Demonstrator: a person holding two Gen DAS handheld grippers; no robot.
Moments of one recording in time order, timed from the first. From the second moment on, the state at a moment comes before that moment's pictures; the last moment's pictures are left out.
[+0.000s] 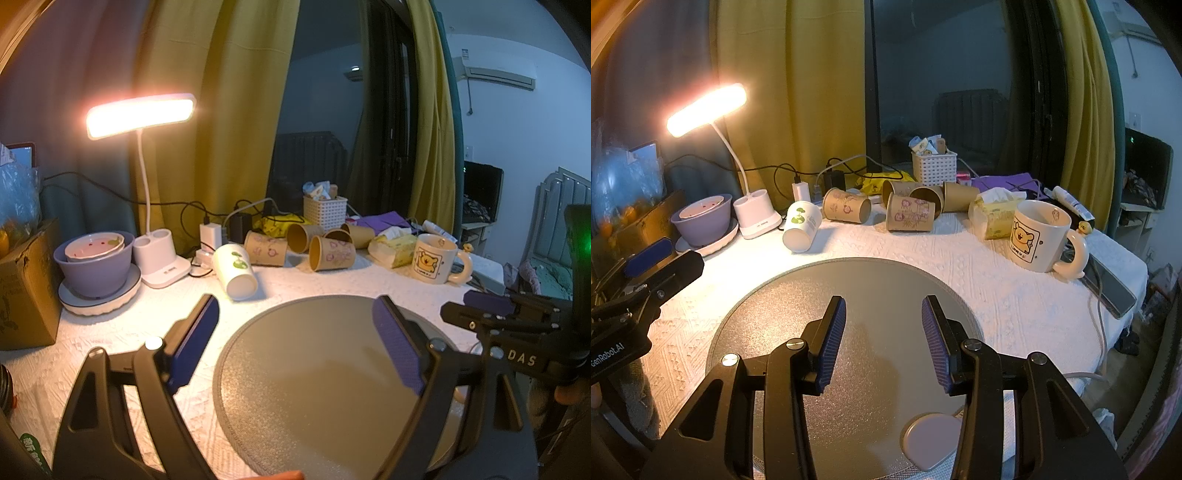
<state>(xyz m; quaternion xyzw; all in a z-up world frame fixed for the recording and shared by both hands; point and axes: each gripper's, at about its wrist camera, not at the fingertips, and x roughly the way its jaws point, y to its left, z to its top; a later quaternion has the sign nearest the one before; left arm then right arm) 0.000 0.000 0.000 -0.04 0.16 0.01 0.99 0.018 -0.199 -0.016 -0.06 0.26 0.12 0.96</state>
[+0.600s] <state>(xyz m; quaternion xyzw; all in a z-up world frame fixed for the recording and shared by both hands) -0.004 0.001 0.000 -0.04 0.16 0.00 0.99 0.020 -0.201 -0.015 -0.06 0.26 0.12 0.96</state>
